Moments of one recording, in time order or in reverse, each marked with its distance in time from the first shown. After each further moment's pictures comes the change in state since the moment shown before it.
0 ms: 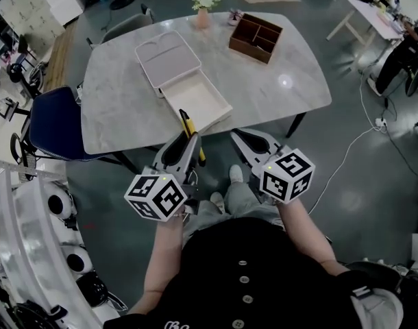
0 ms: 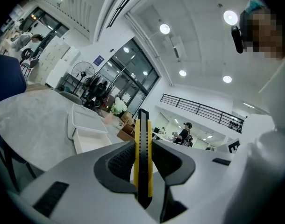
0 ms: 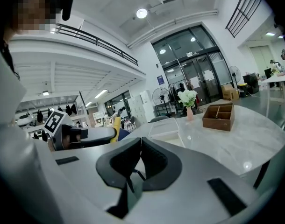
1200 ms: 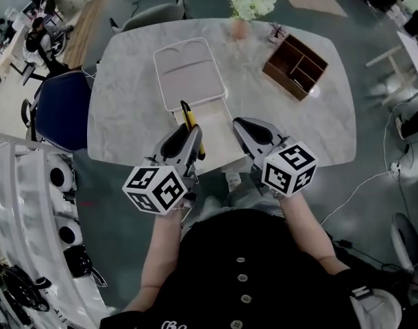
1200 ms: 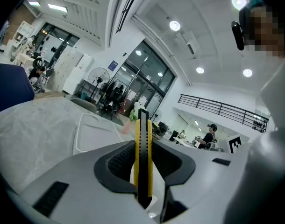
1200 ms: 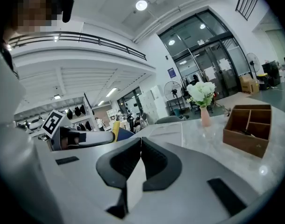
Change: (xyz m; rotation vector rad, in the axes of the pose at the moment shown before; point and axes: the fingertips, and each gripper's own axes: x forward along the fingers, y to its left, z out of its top) left arm 0.120 0.102 0.060 -0.011 -0.033 0.225; right arm 0.154 -0.103 0.063 -0.013 0.060 0.194
